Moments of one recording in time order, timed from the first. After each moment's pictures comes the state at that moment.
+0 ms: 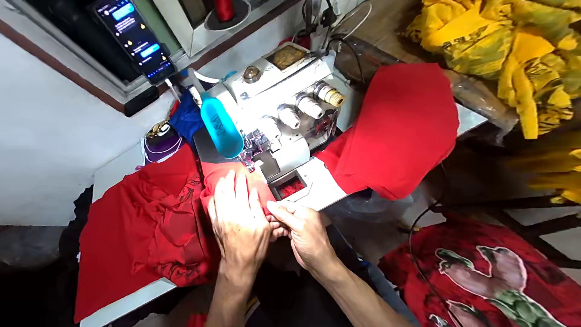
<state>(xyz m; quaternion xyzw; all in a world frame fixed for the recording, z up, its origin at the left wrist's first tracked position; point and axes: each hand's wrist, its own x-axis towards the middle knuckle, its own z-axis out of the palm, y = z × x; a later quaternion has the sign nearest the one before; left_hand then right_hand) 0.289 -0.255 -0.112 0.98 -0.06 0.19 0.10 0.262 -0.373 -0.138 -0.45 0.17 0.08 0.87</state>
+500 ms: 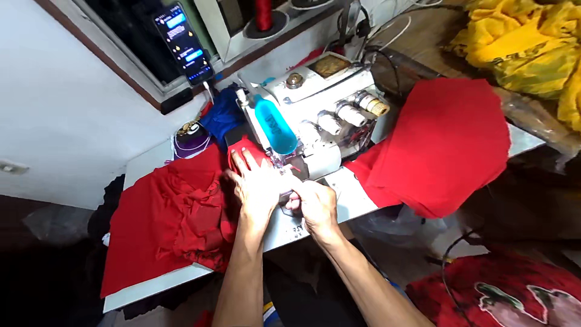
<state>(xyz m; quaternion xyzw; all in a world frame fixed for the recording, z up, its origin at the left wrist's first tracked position) 0.344 -0.252 -0.082 0.99 0.10 -0.03 0.12 0.315 -0.352 -0.147 -0.62 0.18 -0.05 0.76</state>
